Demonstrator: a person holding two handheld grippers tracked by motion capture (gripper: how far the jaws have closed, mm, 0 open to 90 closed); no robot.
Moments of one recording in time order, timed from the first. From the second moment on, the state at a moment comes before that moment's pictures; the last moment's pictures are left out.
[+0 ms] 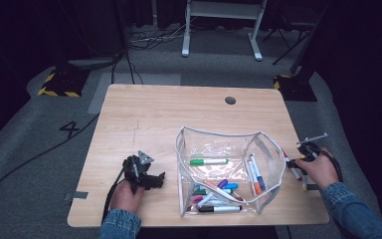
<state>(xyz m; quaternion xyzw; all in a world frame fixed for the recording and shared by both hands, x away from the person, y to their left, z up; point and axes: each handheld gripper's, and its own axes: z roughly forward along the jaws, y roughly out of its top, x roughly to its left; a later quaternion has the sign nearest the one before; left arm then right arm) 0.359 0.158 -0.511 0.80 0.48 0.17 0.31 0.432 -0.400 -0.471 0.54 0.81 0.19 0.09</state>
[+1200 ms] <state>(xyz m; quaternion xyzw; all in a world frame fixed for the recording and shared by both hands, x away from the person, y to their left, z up) 0.359 0.158 -0.511 0.80 0.48 0.17 0.31 0.398 -0.360 -0.305 0.42 0.85 0.28 0.13</state>
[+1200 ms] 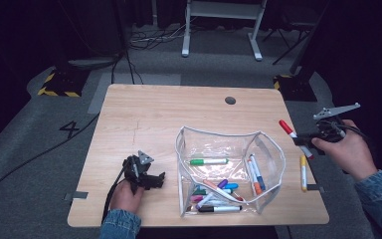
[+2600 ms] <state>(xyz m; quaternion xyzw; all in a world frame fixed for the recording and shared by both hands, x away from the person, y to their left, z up) 0.366 0.155 -0.511 0.81 0.47 0.17 0.31 0.338 -0.197 -0.265 0.15 0.95 0.28 0.03</state>
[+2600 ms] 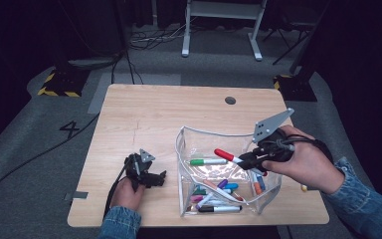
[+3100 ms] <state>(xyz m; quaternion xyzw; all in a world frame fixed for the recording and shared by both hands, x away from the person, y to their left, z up) 0.365 0.155 -0.511 0.81 0.47 0.17 0.31 0.338 -0.154 -0.304 0.11 0.97 0.22 -0.03</state>
